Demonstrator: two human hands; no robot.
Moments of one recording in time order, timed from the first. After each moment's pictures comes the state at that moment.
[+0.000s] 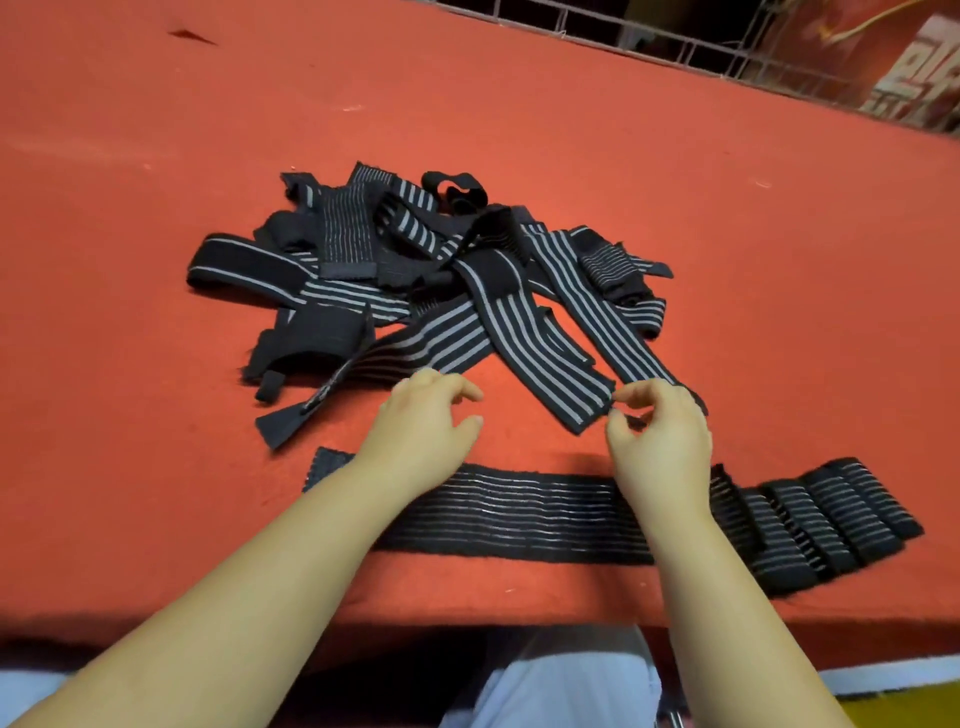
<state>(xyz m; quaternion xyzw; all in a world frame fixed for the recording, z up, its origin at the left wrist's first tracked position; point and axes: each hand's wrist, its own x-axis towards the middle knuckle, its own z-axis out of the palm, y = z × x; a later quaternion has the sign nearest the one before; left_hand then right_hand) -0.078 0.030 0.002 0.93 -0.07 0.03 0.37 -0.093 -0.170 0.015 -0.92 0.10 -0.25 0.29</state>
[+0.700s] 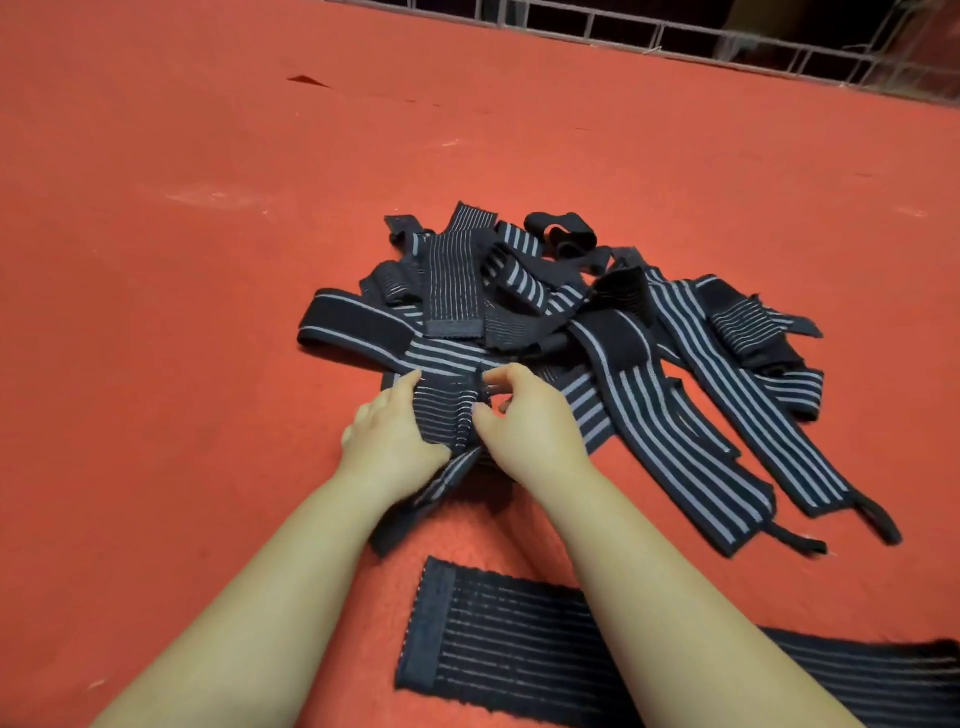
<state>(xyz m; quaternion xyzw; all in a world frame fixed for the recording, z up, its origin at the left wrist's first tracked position) -0.003 0.143 -0.013 0.94 0.15 -0.01 0.30 0.020 0.014 0.016 -0.94 -0.07 0.01 0.35</state>
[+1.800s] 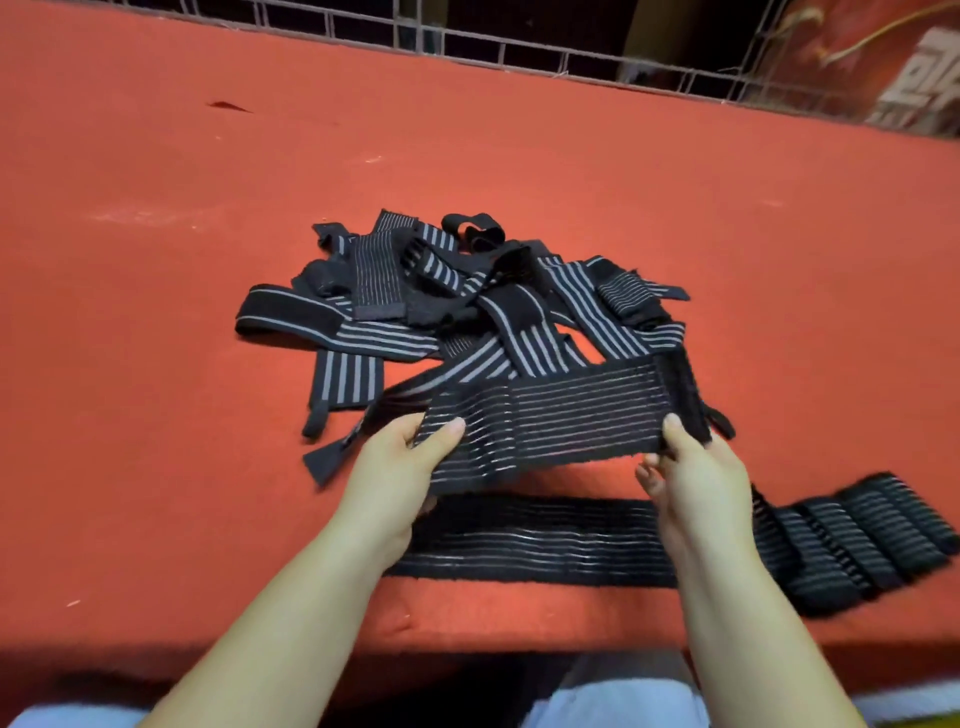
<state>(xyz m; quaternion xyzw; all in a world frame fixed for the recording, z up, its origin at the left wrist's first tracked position) -0.117 0.051 0.022 0.64 0.10 -0.02 0.76 -0.109 -0.150 0.035 -0.59 0.22 -0.20 0.75</state>
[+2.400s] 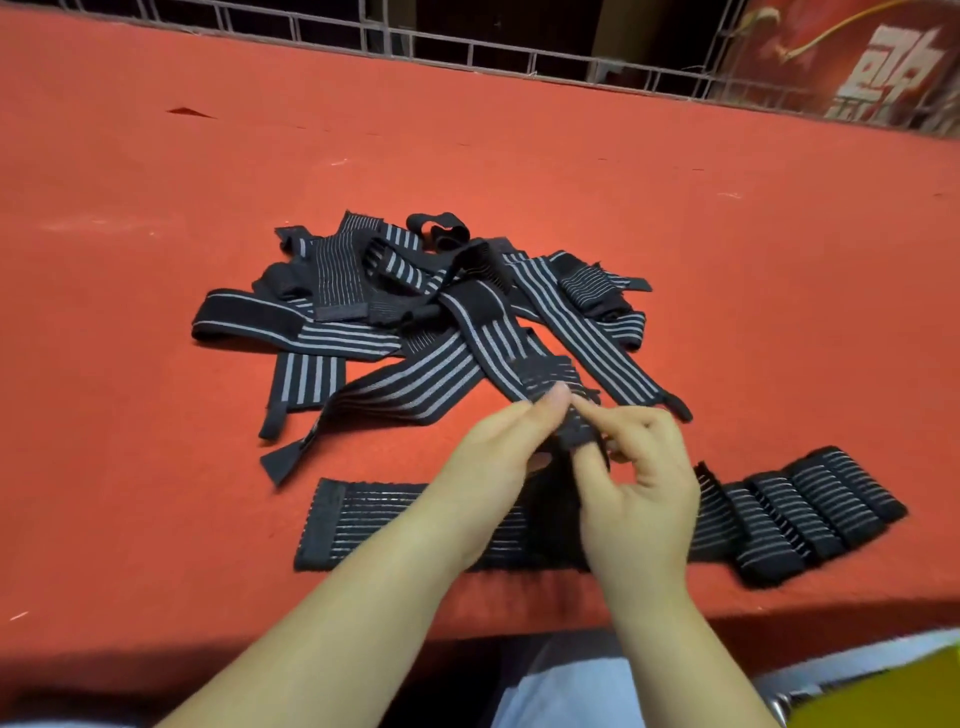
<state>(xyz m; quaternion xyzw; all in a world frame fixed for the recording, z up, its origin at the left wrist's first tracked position) -0.134 -0.024 0.061 0.58 -0.09 -0.17 0.79 -0.152 -0.134 0.034 -0.79 -0.04 -0.40 0.46</state>
